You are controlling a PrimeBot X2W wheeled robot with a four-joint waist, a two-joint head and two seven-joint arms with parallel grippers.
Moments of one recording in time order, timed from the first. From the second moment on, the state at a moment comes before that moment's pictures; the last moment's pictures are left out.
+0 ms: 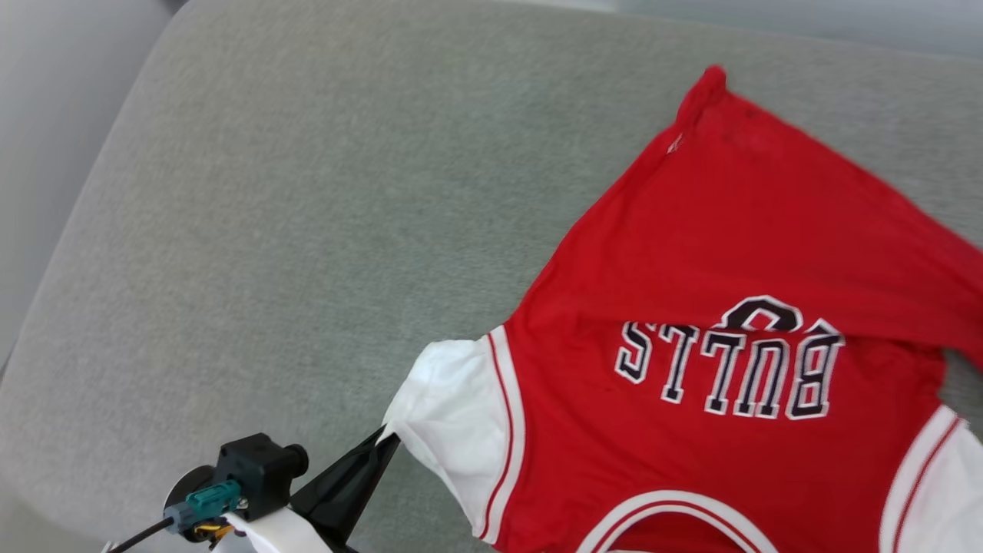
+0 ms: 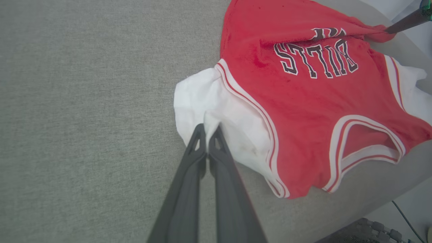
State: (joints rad) left arm -0.09 0.68 -0.66 -0.24 -0.75 0.05 -0.04; right arm -0.46 -0.51 -0.20 0.17 0.30 0.13 1.28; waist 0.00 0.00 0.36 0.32
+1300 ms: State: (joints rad) left arm -0.04 0.69 -0.65 -0.26 -0.77 0.10 -0.07; right arm -0.15 -0.42 -0.16 -0.24 0.49 0.13 1.20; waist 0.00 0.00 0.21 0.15
